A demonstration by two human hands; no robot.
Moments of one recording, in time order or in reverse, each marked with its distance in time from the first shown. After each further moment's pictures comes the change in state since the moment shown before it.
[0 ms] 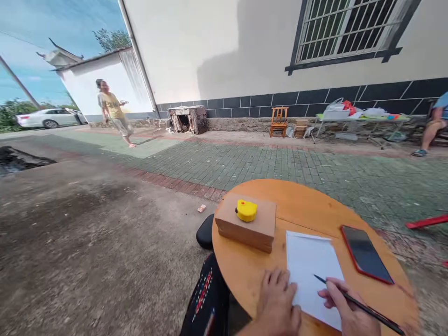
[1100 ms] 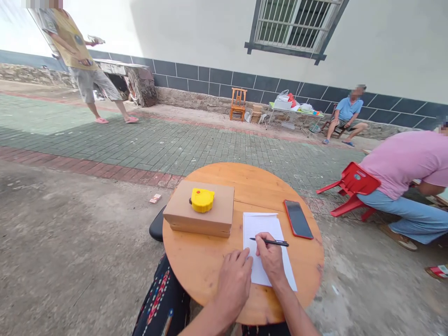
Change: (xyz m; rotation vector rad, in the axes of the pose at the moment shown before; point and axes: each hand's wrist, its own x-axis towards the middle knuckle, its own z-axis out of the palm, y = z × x) left_hand 0.007 0.006 -0.017 0.136 0.080 0.097; right_hand 0.022 -0.004 0.043 -0.172 -0.168 -0.089
